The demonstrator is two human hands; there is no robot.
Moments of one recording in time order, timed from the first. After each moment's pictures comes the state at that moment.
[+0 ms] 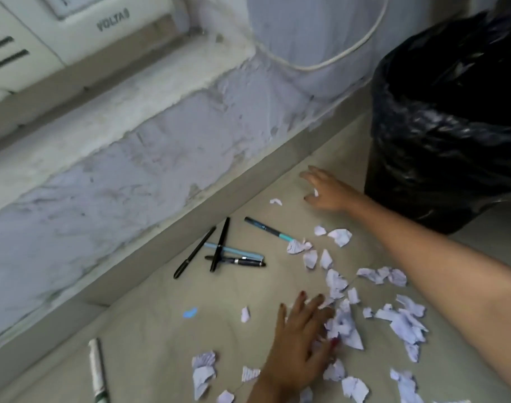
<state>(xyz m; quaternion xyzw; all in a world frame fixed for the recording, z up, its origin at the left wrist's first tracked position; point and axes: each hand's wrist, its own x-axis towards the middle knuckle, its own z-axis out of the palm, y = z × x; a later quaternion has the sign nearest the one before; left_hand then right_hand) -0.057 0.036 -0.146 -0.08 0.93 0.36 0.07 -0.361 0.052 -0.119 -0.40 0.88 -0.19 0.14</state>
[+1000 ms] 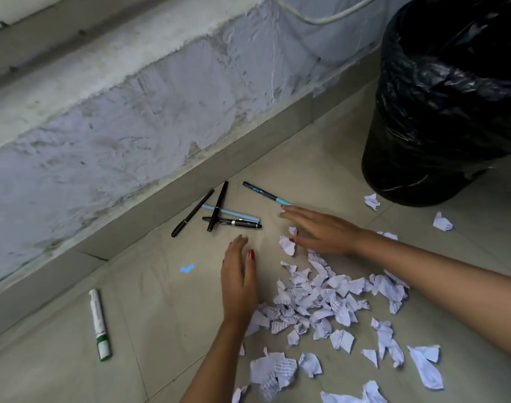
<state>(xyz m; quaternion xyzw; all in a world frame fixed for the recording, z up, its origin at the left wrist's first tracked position) -0.044 -0.006 -0.130 -0.35 0.80 0.46 -0.18 -0.235 0.106 -0.136 -0.54 0.77 -0.23 0.25</state>
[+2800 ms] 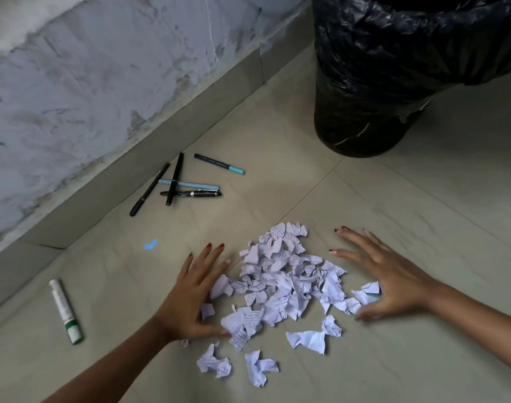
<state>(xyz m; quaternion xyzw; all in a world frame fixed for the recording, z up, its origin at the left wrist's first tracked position) 0.035 -0.041 -0.137 0.07 0.96 0.24 0.09 -0.141 0.307 -0.147 -0.49 0.82 -0.21 0.20</state>
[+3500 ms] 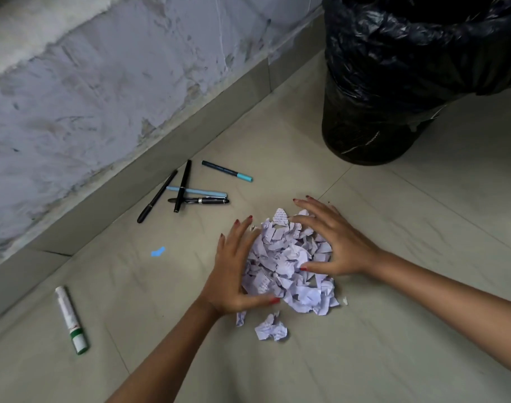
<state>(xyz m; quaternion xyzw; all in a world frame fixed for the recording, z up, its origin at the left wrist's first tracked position) -0.025 0.000 -0.126 0.01 0.94 0.34 0.02 -0.169 0.207 -0.139 -0.47 0.81 -0.31 0.16</state>
